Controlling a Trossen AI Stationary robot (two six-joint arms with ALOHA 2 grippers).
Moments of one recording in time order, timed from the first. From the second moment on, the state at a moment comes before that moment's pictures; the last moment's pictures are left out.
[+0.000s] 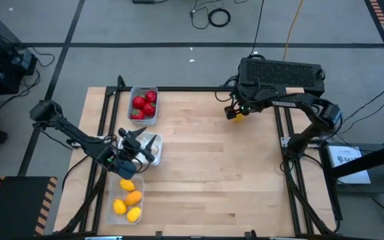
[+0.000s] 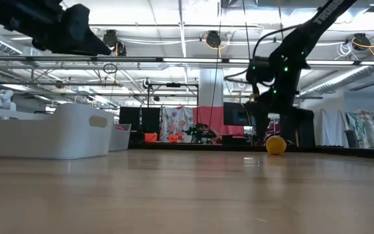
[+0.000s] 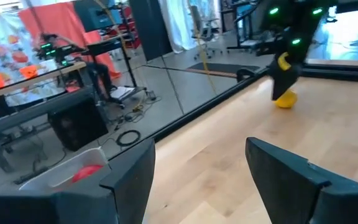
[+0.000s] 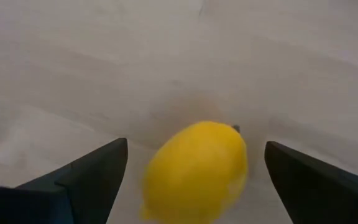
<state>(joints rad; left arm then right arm) -0.56 1.13 0.53 -0.11 -1.38 -0.53 -0.65 1.58 0.89 -0.54 0.13 0.62</state>
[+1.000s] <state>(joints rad) -0.58 1.13 0.53 -0.03 -1.34 -0.41 -0.39 1.63 0.89 -0.38 0.10 0.63</state>
